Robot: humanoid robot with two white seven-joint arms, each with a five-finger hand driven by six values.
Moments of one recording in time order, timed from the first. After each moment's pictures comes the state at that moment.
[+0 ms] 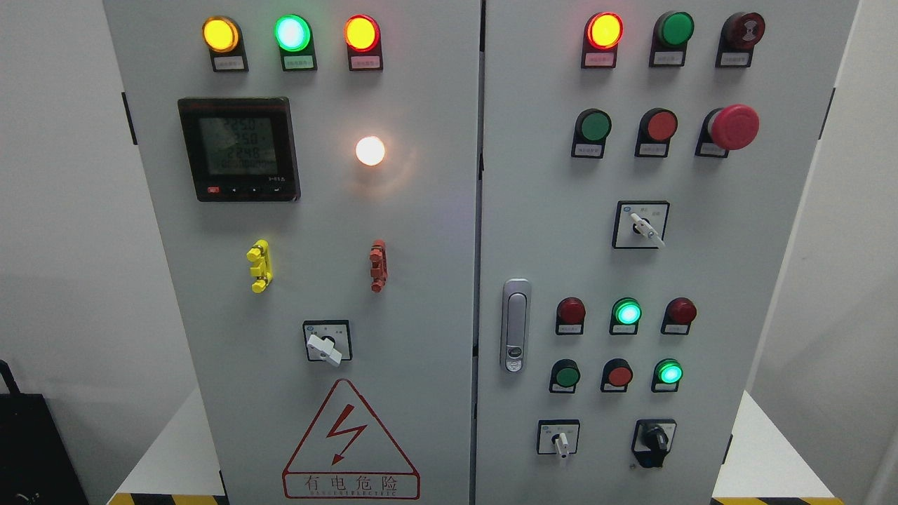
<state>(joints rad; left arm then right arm) 0.28 0.00 0.04 -0.32 -0.05 -0.25 -0.10 0.10 0.12 -0.19 -0.11 0.07 0.06 -0.02</state>
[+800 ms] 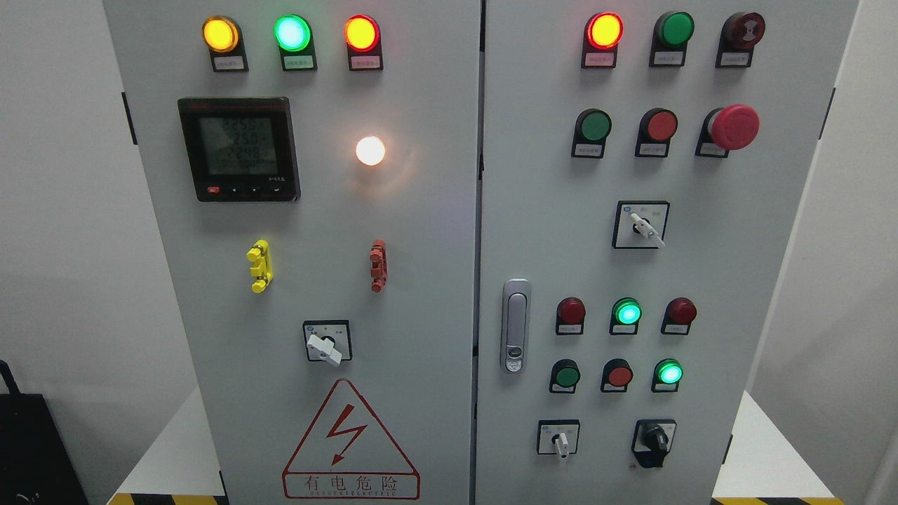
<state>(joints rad) 0.22 -0.02 0.05 -0.21 -0.05 -0.16 -0.10 0.10 0.12 -0.19 -0.11 0.07 0.06 -0.02</state>
